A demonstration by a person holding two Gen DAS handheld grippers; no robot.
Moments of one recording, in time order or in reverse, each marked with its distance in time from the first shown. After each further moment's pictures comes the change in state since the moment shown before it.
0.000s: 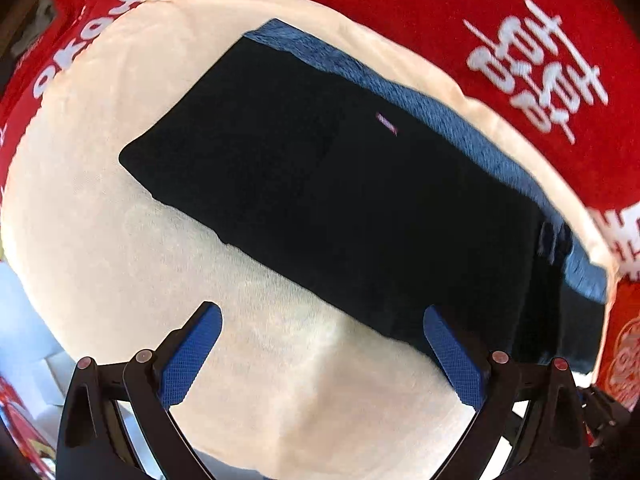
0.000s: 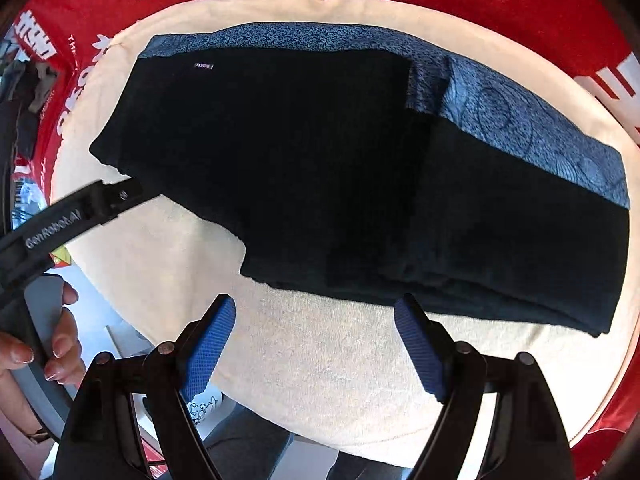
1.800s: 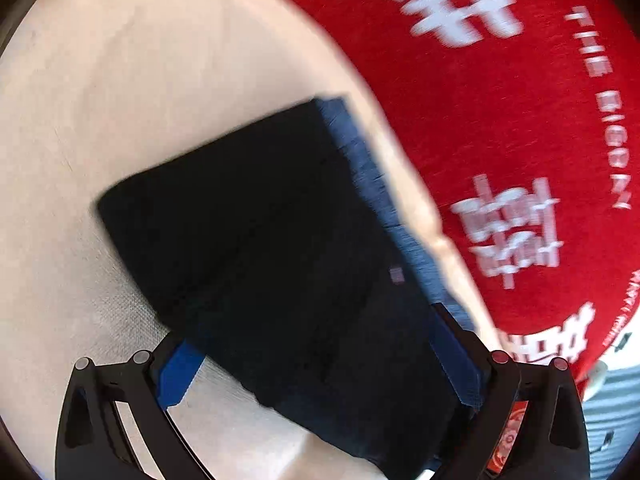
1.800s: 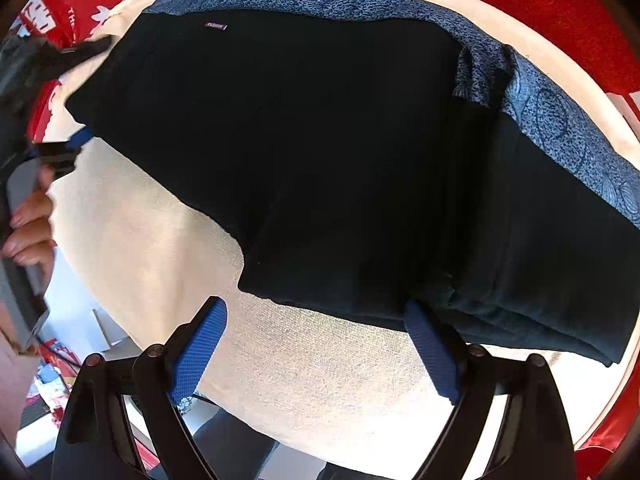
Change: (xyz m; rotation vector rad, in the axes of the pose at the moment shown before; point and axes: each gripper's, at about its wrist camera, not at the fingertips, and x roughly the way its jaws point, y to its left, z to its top) left arm 0.034 0.089 0.069 -0.285 -0.122 -0.421; right arm 0.035 0.027 -0.013 -0.058 0.055 -0.028
